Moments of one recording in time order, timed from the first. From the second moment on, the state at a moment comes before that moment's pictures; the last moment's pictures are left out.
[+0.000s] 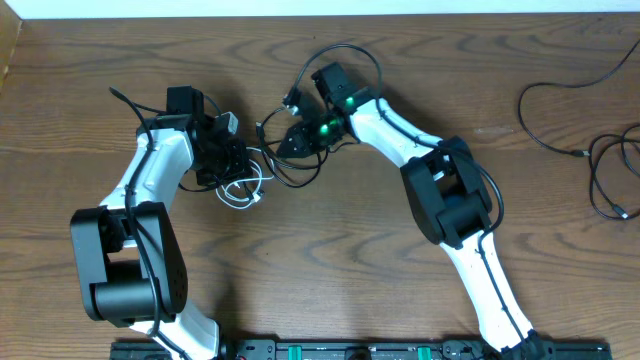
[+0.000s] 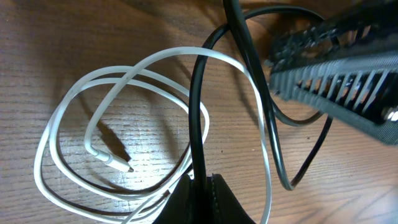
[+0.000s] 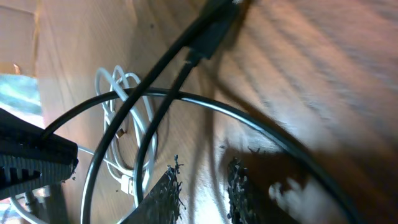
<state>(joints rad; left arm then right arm) 0.07 1.81 1.19 -0.81 0.41 -0.11 0.57 2.54 1.99 -0.58 -0.81 0.14</state>
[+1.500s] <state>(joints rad) 0.07 1.81 1.19 -0.81 0.41 -0.11 0.60 2.53 2.00 -0.64 -0.95 0.14</state>
